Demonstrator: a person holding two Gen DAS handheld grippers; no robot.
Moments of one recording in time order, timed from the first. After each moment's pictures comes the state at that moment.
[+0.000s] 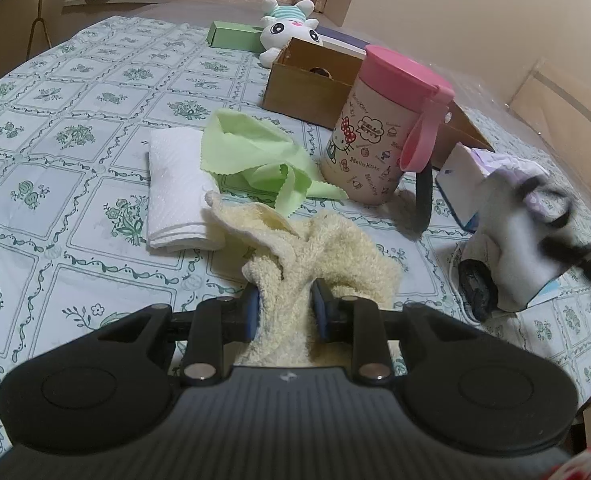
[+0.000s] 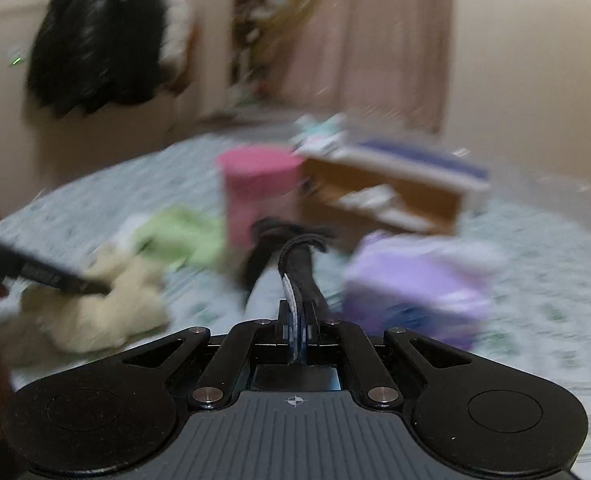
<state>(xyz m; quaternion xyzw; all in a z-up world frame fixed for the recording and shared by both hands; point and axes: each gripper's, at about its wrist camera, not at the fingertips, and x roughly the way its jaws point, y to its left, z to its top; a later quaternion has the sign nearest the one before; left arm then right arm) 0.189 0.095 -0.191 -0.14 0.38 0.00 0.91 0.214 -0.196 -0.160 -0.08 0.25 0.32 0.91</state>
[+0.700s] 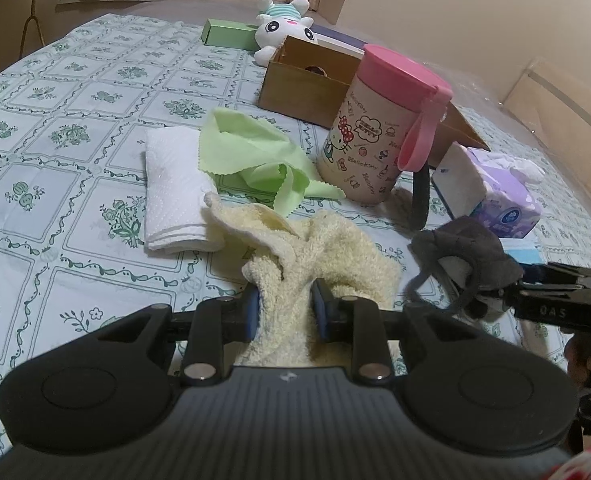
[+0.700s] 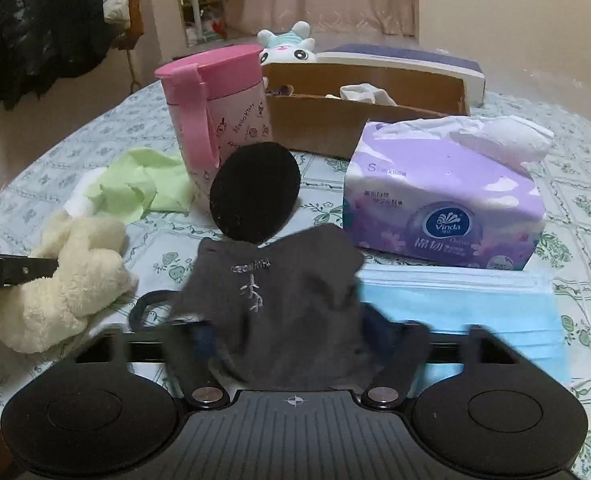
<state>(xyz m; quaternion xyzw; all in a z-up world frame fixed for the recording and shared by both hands) 0.191 0.098 -0.191 -0.14 0.38 -0.02 0.91 0.266 -0.181 -0.208 -0.03 0.36 0.26 0.89</state>
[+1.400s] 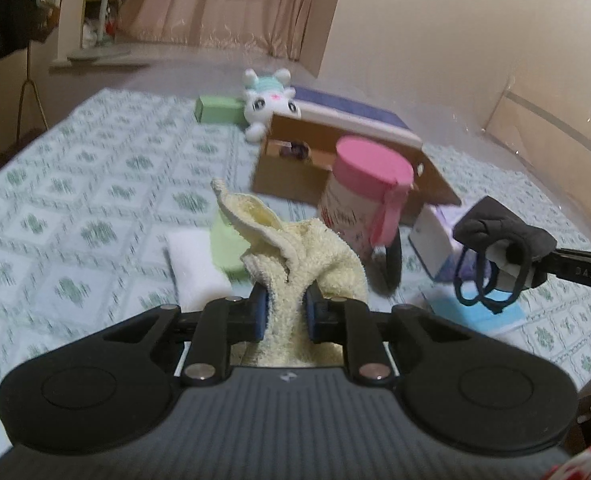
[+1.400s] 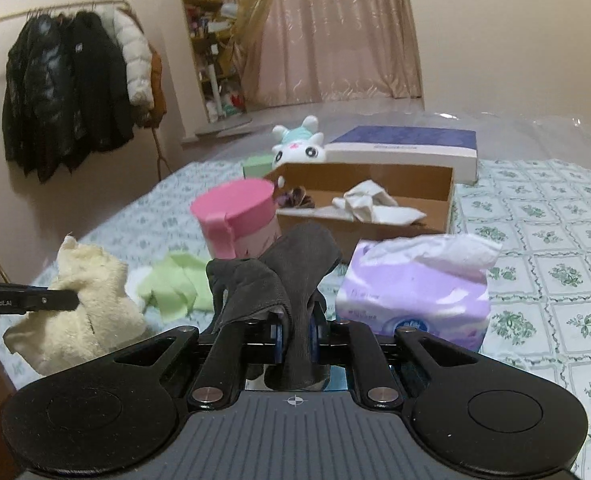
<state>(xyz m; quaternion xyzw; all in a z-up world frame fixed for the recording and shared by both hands) 0.170 0.113 -0.111 -0.10 0.31 -0.02 0.95 0.252 -0.223 -0.122 0.04 0.28 0.30 0.91</state>
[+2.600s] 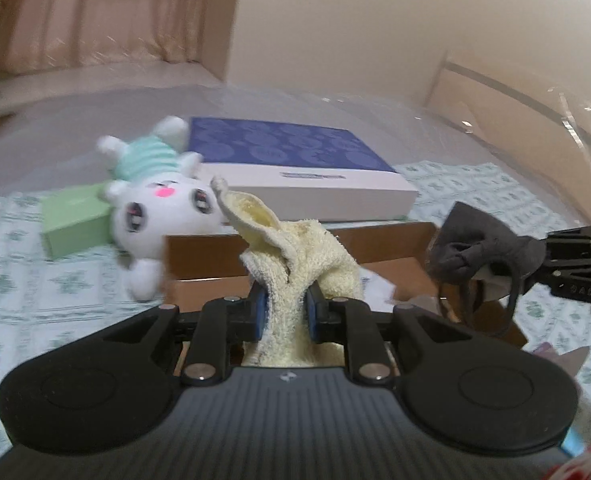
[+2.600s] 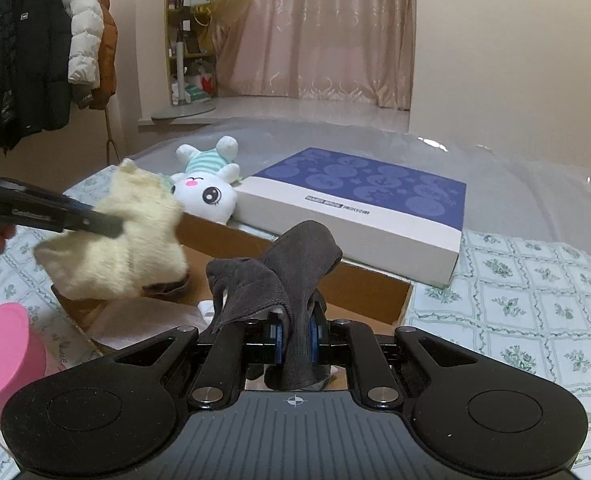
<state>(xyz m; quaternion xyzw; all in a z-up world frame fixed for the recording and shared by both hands) 0.538 0.101 -0.118 -0.04 0.32 -0.18 0.93 0.510 -0.211 -0.118 -0.05 0.28 0.27 0.92</state>
